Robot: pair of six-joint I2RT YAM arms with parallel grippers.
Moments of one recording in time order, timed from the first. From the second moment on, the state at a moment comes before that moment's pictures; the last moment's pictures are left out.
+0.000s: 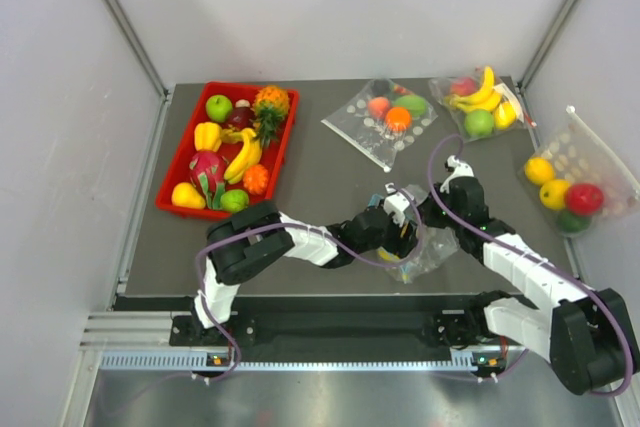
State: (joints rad) left arm -1.11 2.01 0.99 0.64 -0.05 -0.34; right arm 0.32 1.03 0.44 -0.05 -0.07 0.49
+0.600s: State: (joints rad) left arm -1.11 1.67 0.70 0.58 -0.06 -0.30; right arm 0.28 1.09 0.44 -0.10 -0.07 0.48
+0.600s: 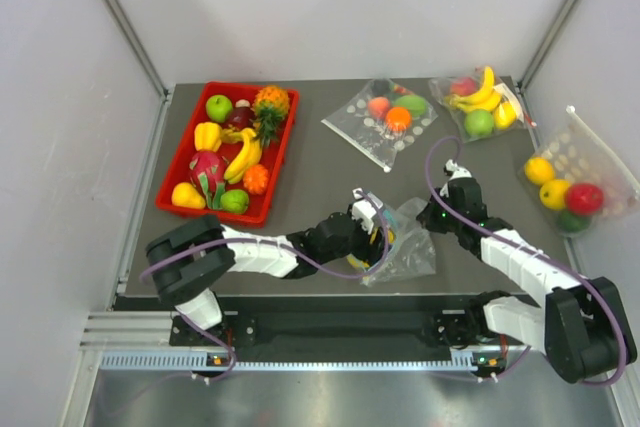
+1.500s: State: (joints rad) left arm -1.11 1.14 0.41 0.62 -0.20 -0.22; right arm 0.20 1.15 0.45 -0.05 -0.05 0.45
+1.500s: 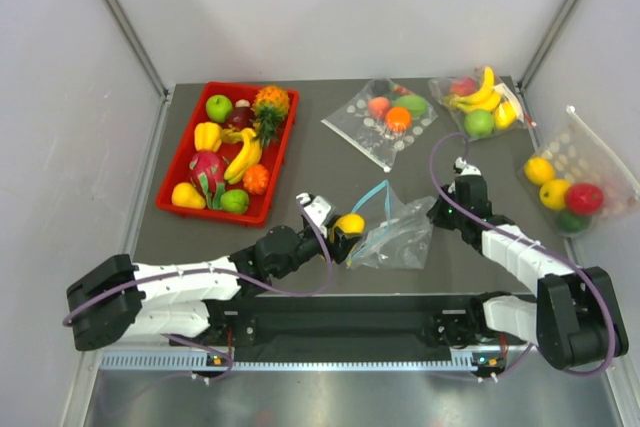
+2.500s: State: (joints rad) left arm -0.21 1.30 0.96 0.18 -0.13 -0.23; right arm 0.20 0.88 0.53 -0.28 -0.05 0.33
